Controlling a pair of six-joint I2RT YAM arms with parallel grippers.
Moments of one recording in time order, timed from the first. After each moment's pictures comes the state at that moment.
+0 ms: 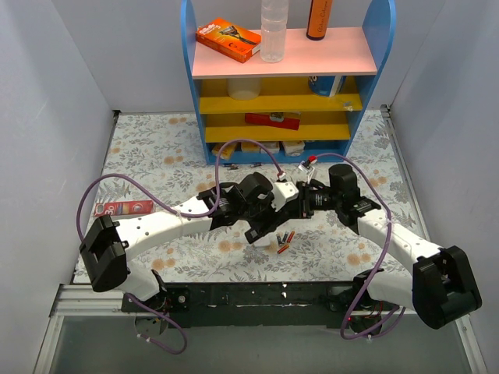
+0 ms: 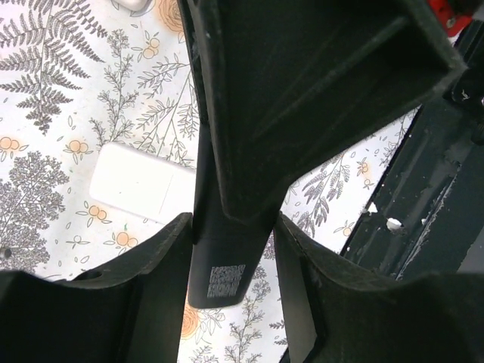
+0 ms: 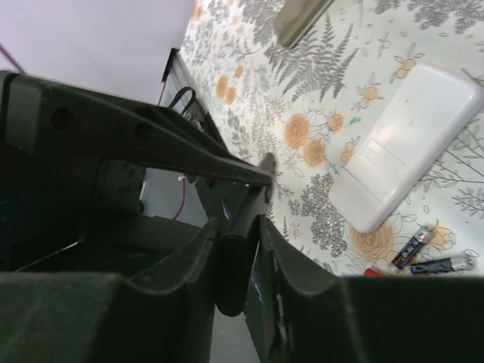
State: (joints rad) left arm -1.04 1.47 1.16 -0.48 0.10 0.00; right arm 0.44 1.17 0.61 0.06 -0.94 0.65
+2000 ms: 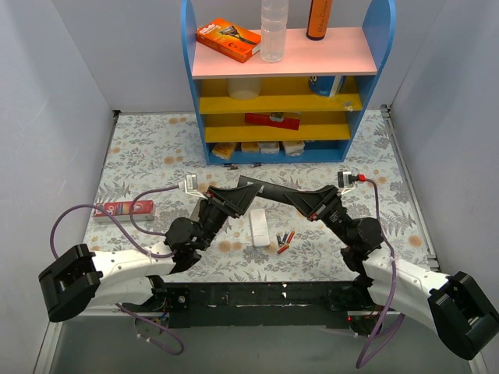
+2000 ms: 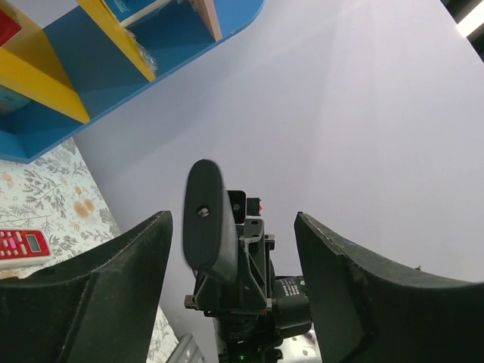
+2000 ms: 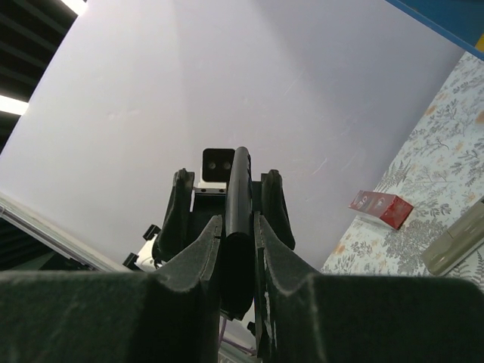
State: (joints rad) left arm -1.04 1.09 0.38 1.15 -0.35 -1.04; right arm 0.65 0.90 0.17 1.20 -0.23 1.32
